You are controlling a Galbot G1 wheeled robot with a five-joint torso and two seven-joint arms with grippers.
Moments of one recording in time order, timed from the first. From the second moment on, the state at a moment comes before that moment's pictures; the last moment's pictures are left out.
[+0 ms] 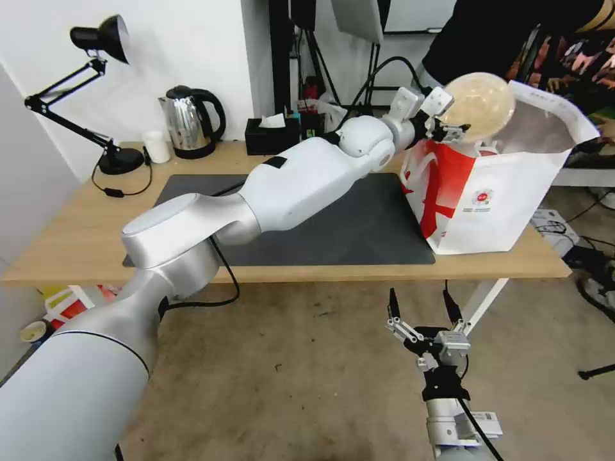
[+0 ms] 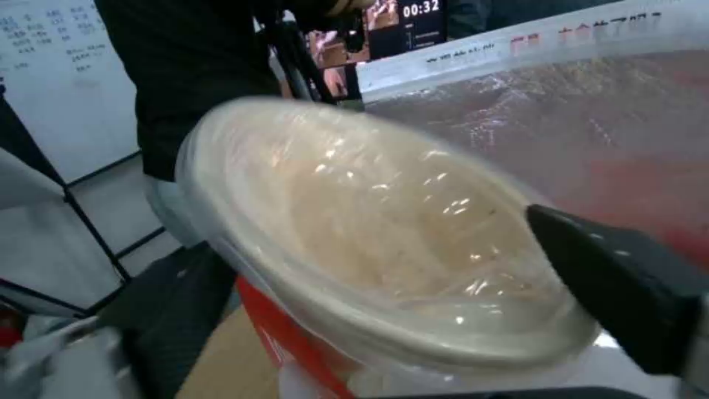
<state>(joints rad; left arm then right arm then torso) -0.26 -1.59 0.71 -0.95 -0.96 0.19 0.06 -1.65 0.99 0.12 2.12 0.15 0.38 0.64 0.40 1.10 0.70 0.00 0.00</state>
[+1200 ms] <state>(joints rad) -0.31 -1.59 0.77 -0.96 -0.99 0.20 0.08 -1.65 0.99 0.12 2.12 0.15 0.38 0.64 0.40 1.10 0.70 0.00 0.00</state>
